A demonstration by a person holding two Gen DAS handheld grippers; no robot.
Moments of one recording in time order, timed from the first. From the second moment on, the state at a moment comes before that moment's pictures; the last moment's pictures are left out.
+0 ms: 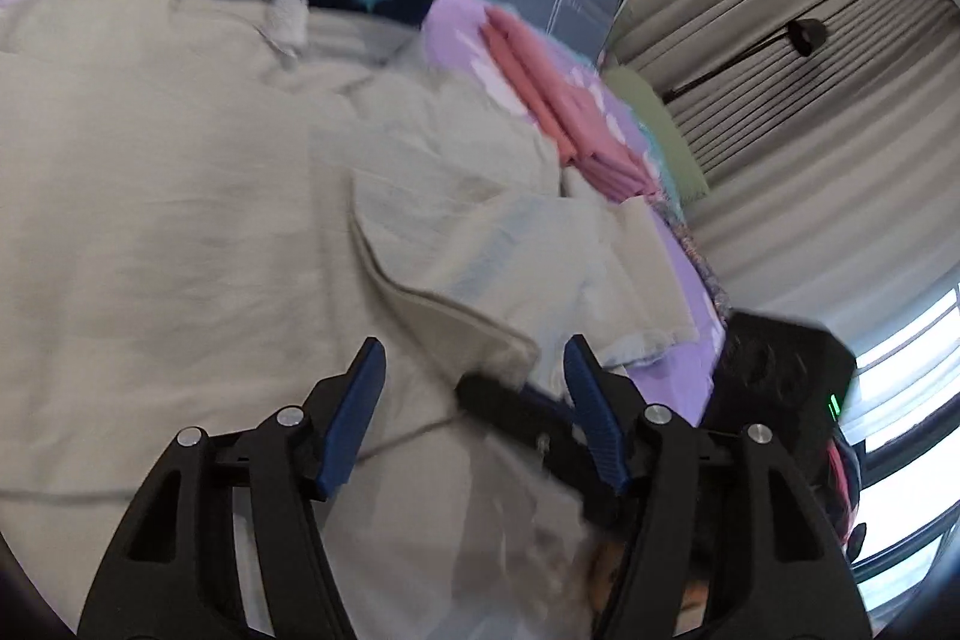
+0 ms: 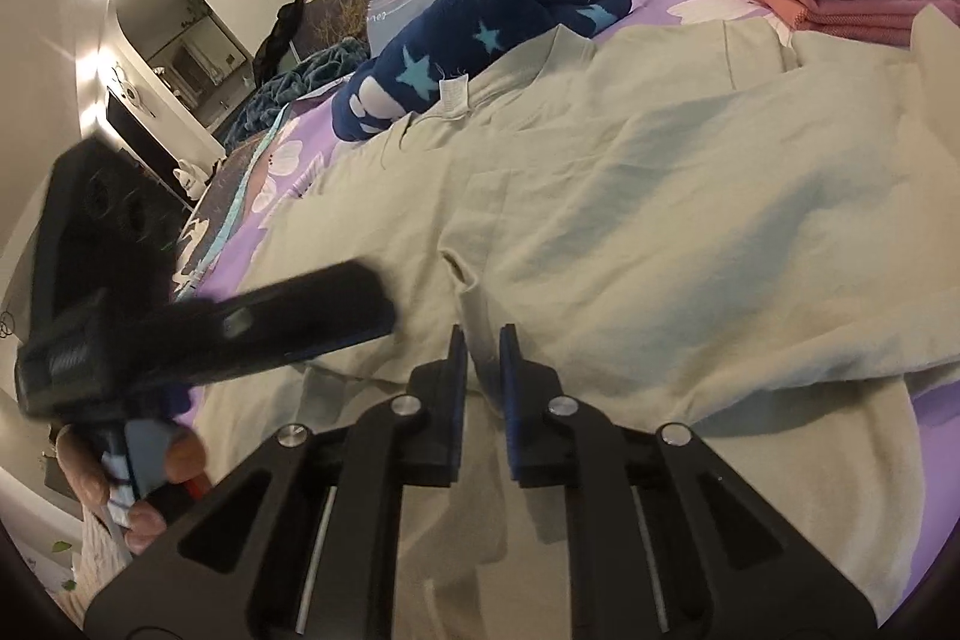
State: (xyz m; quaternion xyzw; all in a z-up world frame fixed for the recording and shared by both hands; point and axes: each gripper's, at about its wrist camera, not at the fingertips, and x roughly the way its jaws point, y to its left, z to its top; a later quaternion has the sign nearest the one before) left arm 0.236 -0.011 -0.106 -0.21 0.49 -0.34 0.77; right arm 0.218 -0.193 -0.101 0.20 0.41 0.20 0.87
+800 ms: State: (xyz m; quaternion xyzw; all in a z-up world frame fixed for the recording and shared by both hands) left arm 0.229 0.010 0.059 -0.14 0.31 -0.27 0.90; right arm 0.229 -0.271 -0.107 0.29 0.44 0.09 0.84
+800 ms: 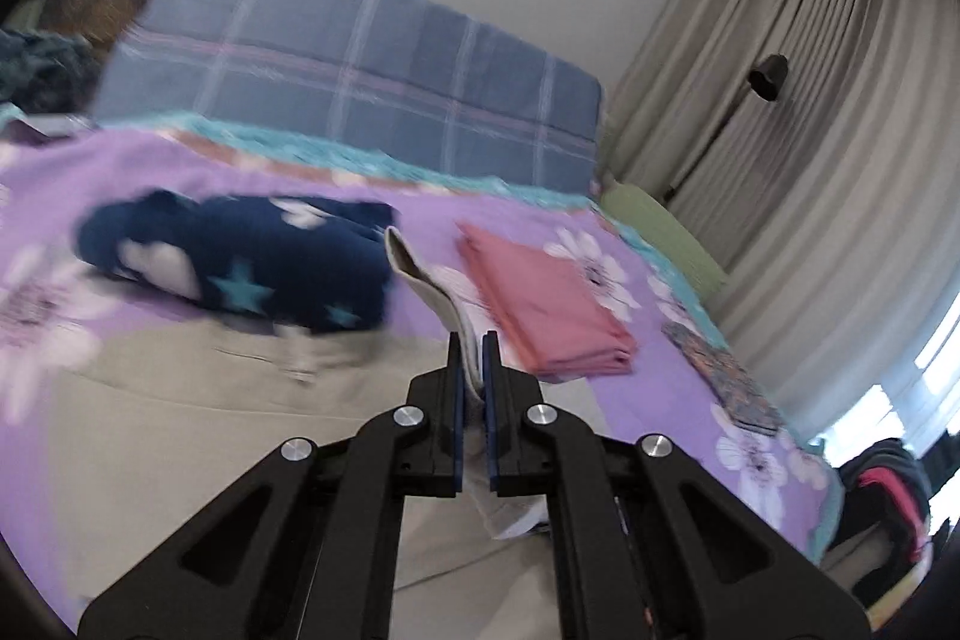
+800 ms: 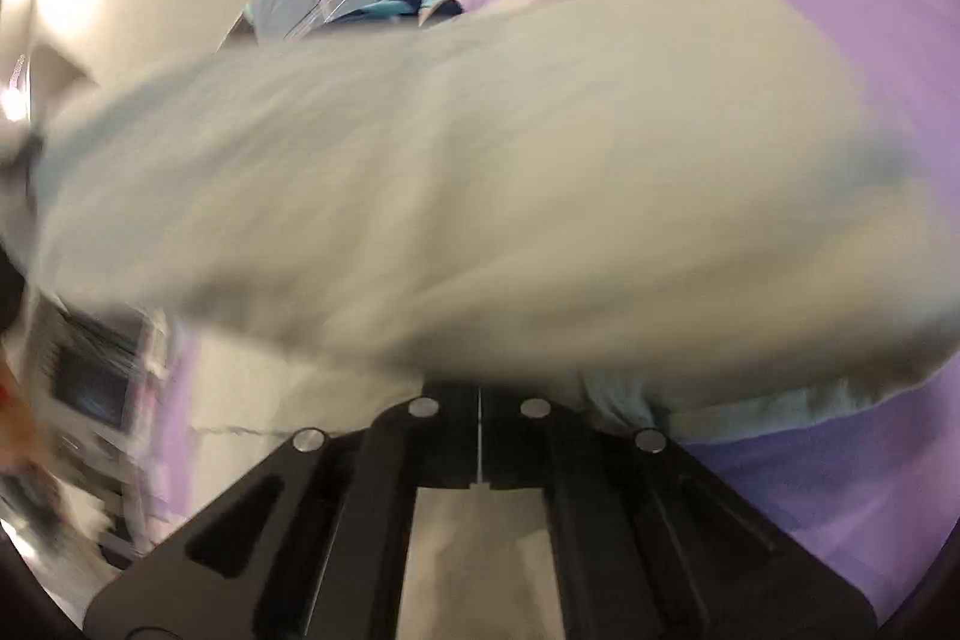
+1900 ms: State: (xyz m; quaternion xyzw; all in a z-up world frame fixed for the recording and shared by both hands) left arm 0.222 0.132 -0.064 -0.12 0.38 -0.11 0.91; right arm 0.186 -0.203 -0.091 0.08 0.42 0.08 0.90
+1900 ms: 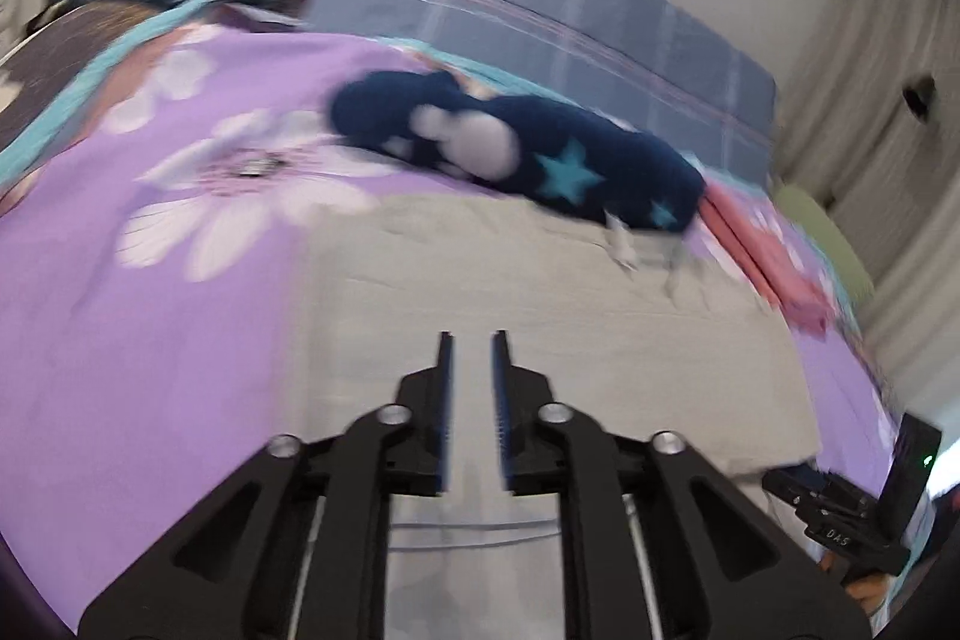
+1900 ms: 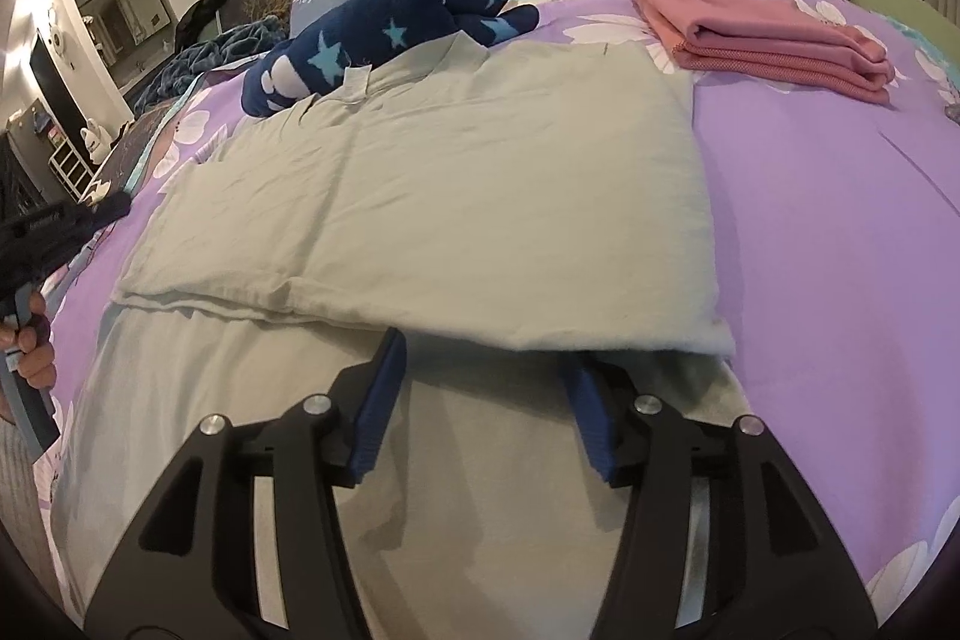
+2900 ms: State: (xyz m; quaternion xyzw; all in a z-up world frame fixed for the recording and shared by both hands) left arm 0.228 0.075 -0.112 0.05 0.41 -0.05 0.91; right arm 0.317 -0.330 -0.060 0.17 0.41 -0.01 0.89
